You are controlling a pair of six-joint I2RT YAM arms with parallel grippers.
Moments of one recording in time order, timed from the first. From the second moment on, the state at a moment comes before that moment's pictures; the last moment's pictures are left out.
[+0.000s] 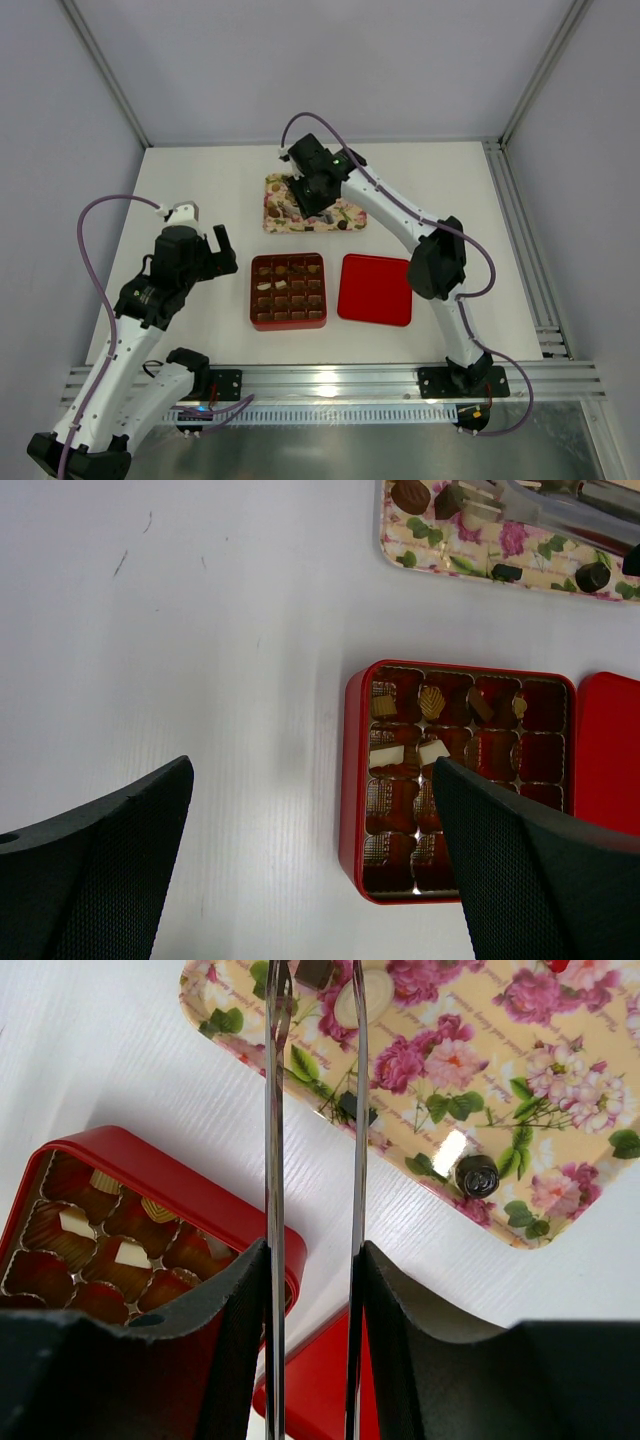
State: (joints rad) left arm -0.33 0.74 0.86 -0.75 -0.23 -0.40; right arm 0.74 2.19 2.21 -1.03 0.03 0.13
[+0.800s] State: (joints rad) left arm -0.33 0.74 0.86 -0.75 -0.23 -0.40; right arm 0.74 2.26 2.28 -1.03 0.02 0.18
